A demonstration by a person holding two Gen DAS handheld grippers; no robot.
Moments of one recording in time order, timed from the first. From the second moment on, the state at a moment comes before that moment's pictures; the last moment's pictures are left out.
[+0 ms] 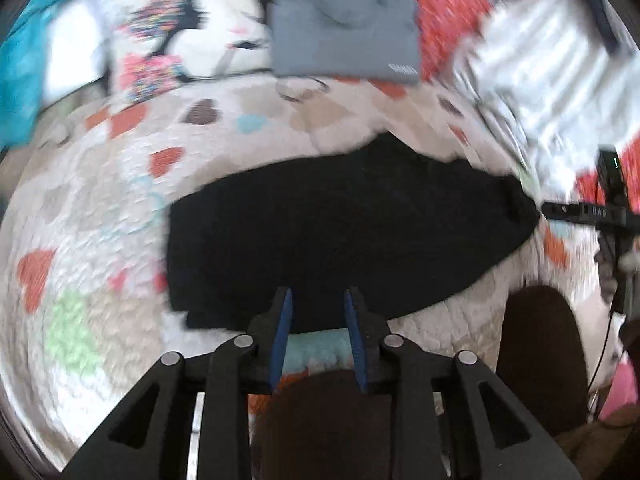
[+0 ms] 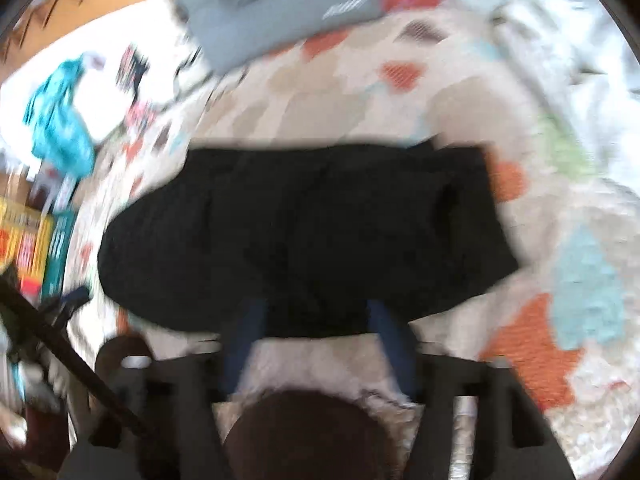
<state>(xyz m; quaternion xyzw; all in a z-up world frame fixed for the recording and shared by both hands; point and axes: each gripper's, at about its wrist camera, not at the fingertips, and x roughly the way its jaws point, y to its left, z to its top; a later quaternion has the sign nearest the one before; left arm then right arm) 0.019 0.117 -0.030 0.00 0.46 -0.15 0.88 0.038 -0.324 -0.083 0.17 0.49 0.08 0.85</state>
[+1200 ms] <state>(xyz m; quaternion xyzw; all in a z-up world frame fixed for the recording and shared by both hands) -0.002 0.198 -0.035 -0.19 0.45 -0.04 0.87 0.011 -0.446 -0.079 0.27 0.43 -0.14 0.85</state>
